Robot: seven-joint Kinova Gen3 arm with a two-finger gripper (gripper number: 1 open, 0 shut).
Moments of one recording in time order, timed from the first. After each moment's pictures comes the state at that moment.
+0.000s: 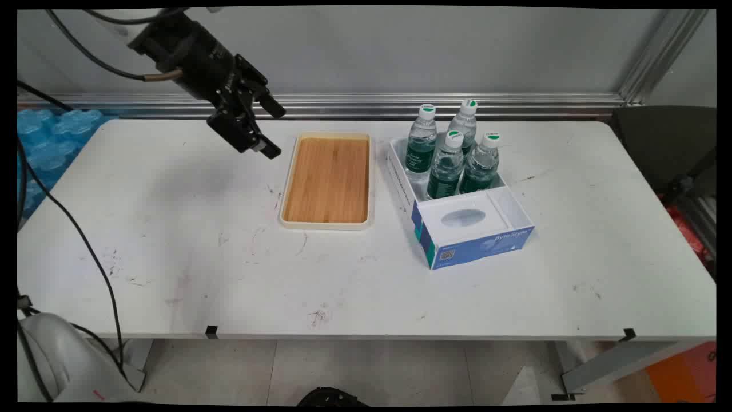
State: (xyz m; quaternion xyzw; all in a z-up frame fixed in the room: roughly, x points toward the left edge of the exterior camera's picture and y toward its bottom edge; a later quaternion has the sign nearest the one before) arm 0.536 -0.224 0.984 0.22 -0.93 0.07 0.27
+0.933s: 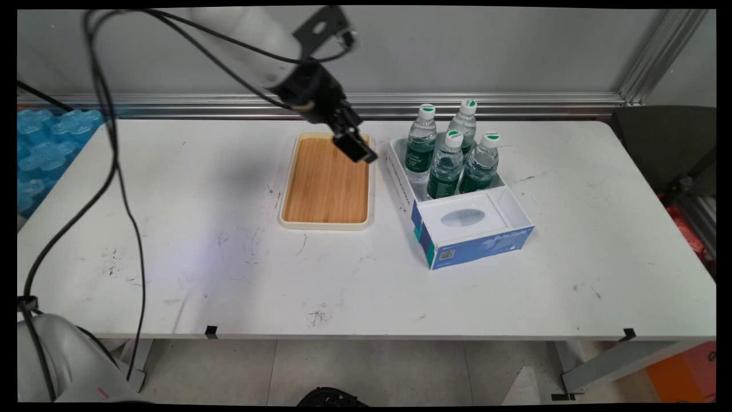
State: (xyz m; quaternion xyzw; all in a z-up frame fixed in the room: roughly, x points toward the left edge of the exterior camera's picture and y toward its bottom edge) arm 0.419 -0.288 0.919 0.30 -0.91 0.12 0.27
